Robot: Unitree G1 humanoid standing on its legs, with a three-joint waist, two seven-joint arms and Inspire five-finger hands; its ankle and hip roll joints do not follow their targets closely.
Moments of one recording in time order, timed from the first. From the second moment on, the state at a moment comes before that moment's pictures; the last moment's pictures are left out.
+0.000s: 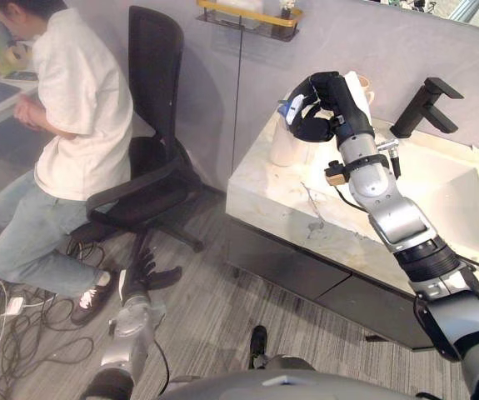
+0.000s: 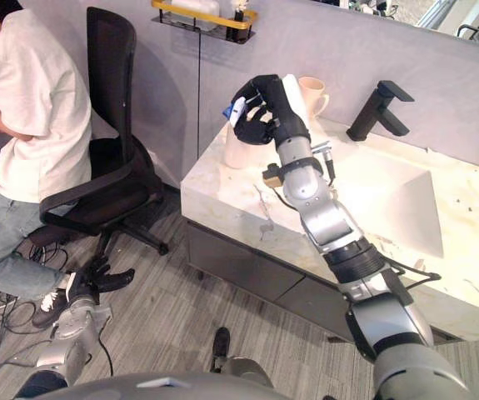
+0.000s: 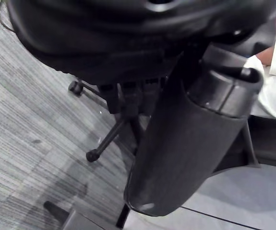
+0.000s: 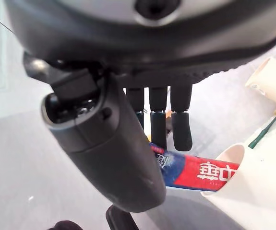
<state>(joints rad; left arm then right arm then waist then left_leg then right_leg) 0.09 0.27 -0.10 0.48 -0.46 -0.05 0.34 -0.64 -0.58 0.36 0.04 0.03 0.19 -0.26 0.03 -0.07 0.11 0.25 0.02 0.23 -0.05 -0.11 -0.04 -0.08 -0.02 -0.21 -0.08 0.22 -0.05</state>
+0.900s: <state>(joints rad) 0.13 0.27 -0.12 0.48 -0.46 -0.07 0.35 -0.61 -0.50 0.34 0.11 0.14 0.30 -0.29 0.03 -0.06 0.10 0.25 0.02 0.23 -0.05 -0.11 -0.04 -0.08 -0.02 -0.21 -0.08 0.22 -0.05</state>
